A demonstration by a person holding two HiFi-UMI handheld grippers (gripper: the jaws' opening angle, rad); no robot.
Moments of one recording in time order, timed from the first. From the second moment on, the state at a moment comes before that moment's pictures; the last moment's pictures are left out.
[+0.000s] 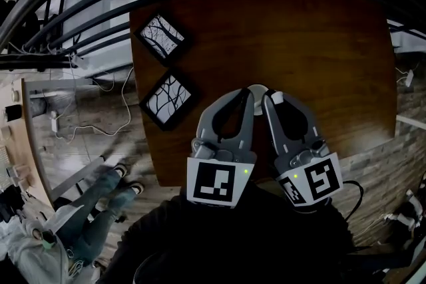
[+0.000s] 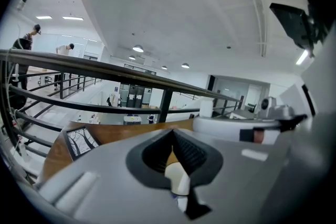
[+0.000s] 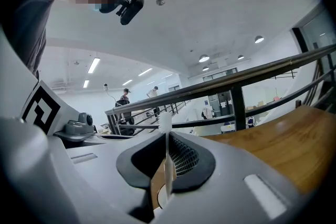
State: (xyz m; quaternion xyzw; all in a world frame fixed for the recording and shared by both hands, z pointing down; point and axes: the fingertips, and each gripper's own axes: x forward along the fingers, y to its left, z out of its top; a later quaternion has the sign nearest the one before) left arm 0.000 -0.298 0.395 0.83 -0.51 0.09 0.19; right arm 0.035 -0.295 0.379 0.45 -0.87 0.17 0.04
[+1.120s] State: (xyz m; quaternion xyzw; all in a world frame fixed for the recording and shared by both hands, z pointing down) left arm 0.003 -0.282 0.383 0.83 -0.53 0.10 0.17; right arm 0.039 -0.282 0.383 0.45 -0.87 0.18 0.05
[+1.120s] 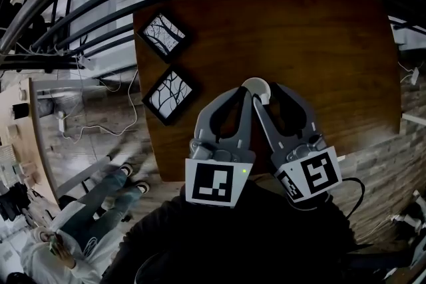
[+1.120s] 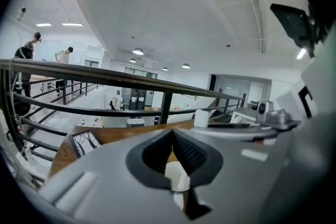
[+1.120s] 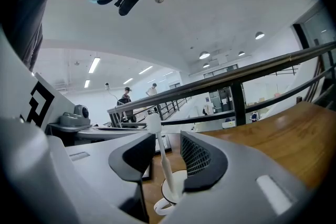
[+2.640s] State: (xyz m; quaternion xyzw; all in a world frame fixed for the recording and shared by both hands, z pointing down) left arm -0.001 -0.213 0.395 0.84 -0.50 0.13 0.17; right arm 0.037 -0.214 0.408 0.48 -0.85 0.21 0.07
